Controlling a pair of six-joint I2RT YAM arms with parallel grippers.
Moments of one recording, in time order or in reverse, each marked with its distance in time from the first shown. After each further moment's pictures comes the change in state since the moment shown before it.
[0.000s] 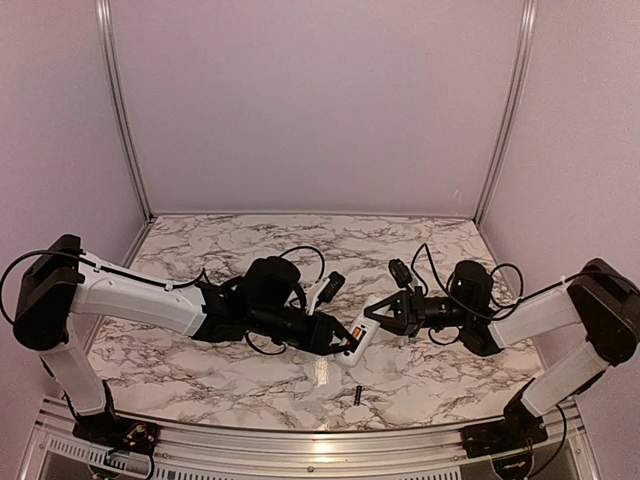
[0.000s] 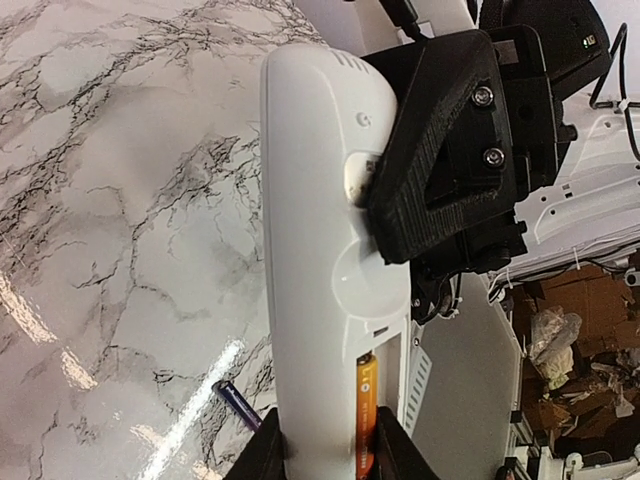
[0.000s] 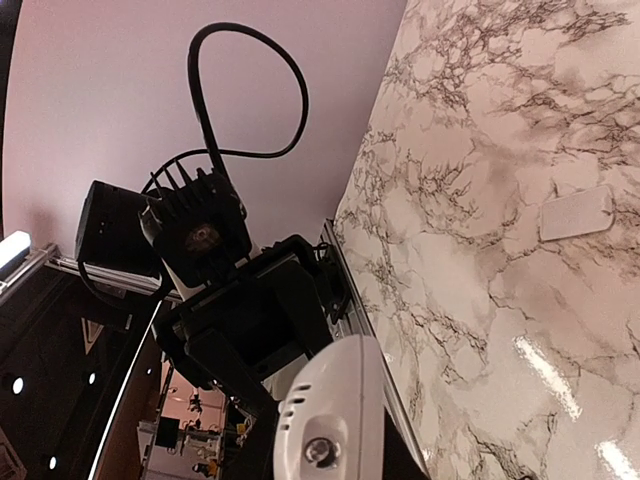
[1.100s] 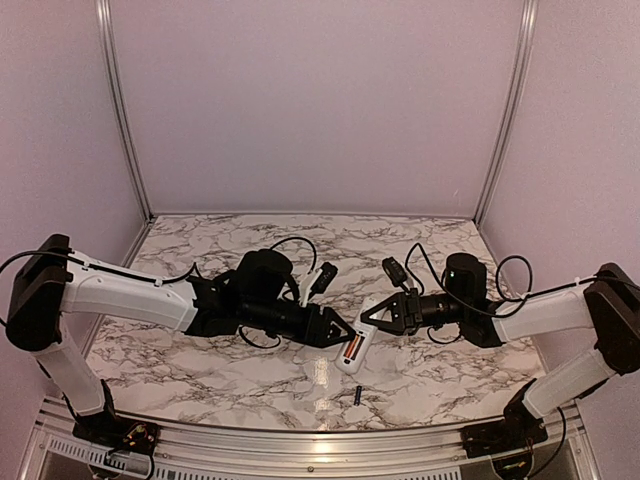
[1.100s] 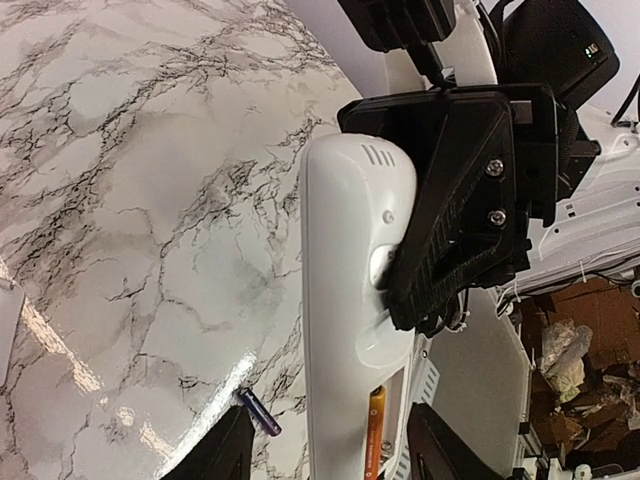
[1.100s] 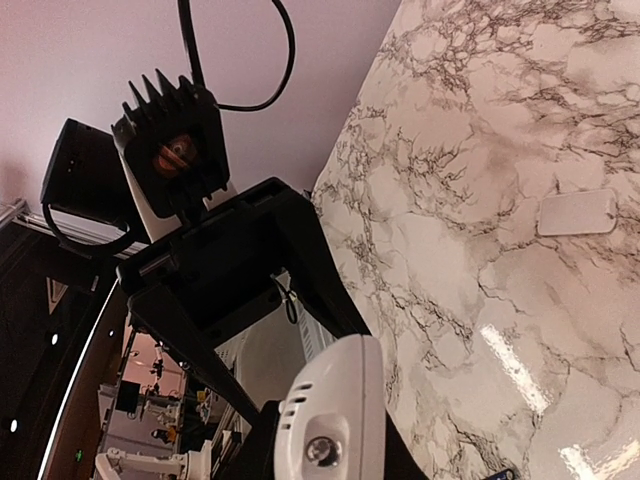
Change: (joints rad) left arm 0.019 -0.050 -0.008 -0.023 -0.032 0.014; right arm 0.023 -0.067 0.071 -0.289 -0.021 -0.230
